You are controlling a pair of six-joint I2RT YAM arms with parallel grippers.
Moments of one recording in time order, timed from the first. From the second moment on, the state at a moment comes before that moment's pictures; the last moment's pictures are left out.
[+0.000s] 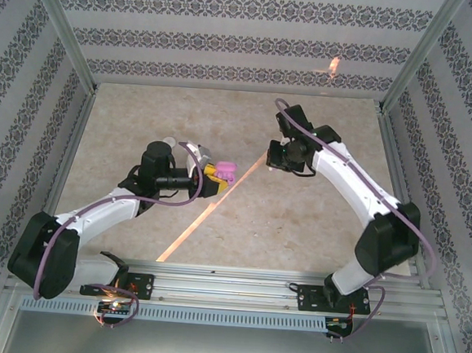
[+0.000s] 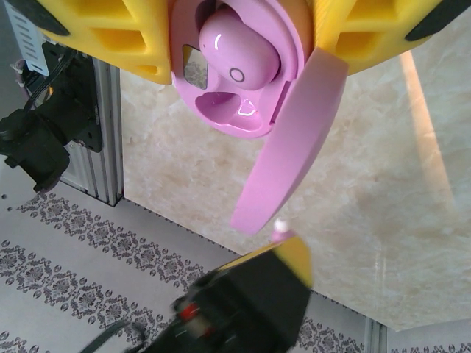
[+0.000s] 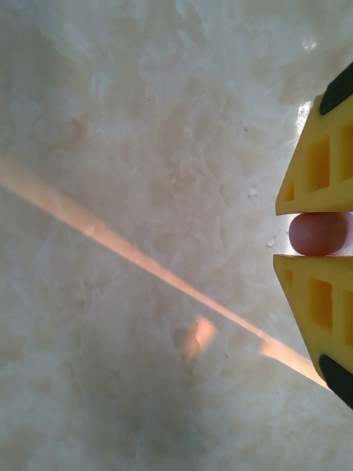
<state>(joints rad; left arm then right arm) -0.41 1.28 0.65 0.30 0.84 -0.08 0.49 1.57 1.45 -0.97 -0.06 0.60</state>
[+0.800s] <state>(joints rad) -0.41 1.33 0.66 0.48 0.84 -0.22 0.82 1.44 1.49 -0.95 0.10 0.62</state>
